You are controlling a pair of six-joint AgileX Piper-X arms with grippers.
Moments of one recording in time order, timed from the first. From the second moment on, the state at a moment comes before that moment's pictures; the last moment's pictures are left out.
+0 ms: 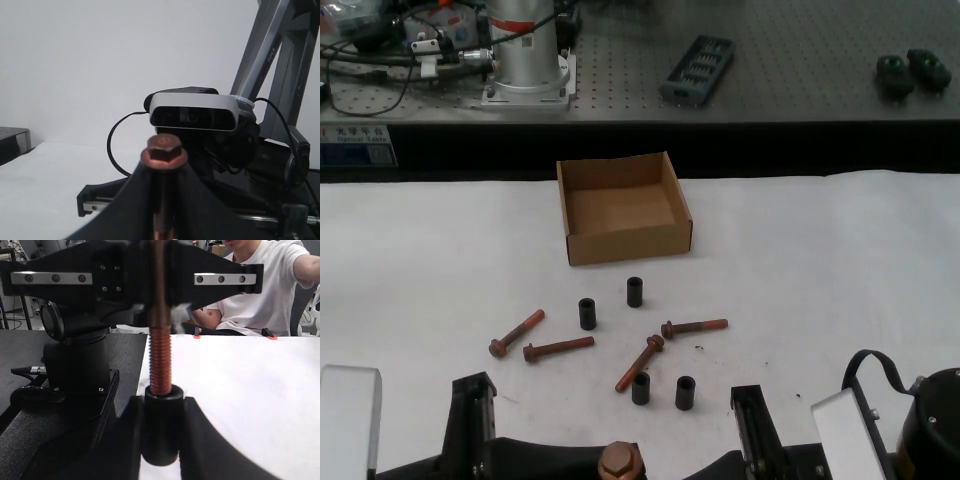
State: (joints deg) left arm -44.8 60.9 -1.3 -66.9 33.9 -9.1; right arm 54.1 79.3 -11.3 -57.2 -43.9 -2.3
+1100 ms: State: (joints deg) left arm -36.1 61.5 -13.8 -53.7 30.2 -4.3; right arm 45.5 79.3 -15.2 -56.1 -41.9 -6.1
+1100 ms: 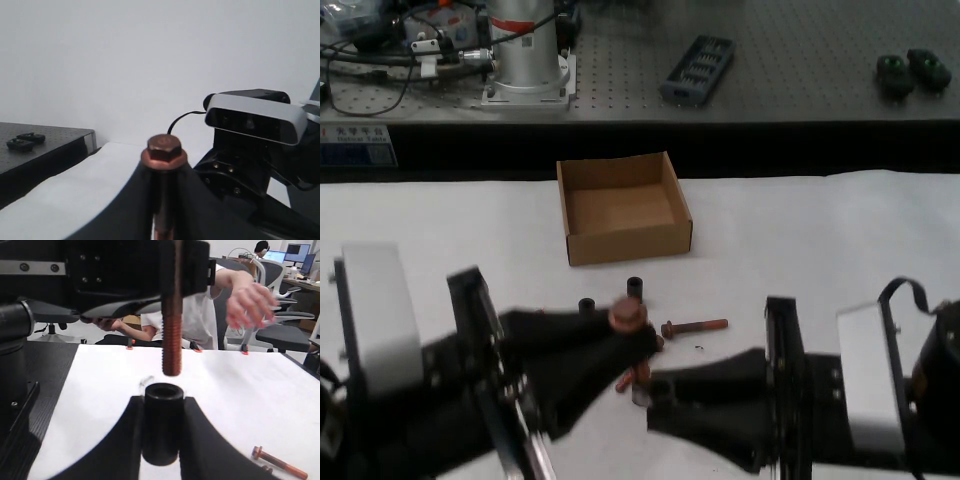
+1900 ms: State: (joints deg) left arm -32.9 79.2 -15.8 -68.9 36.2 -8.0; right arm 40.4 88.6 -21.6 -49.2 -44.1 -12.3
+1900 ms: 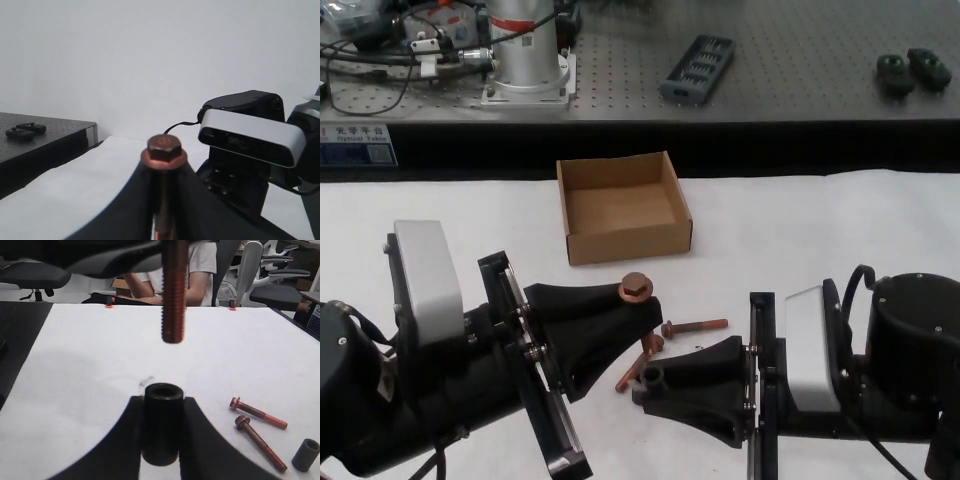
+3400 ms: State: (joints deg) left arm -32.9 79.2 -15.2 -70.5 35.4 -9.0; right arm 40.4 88.6 -21.6 -57.2 -44.0 -3.9
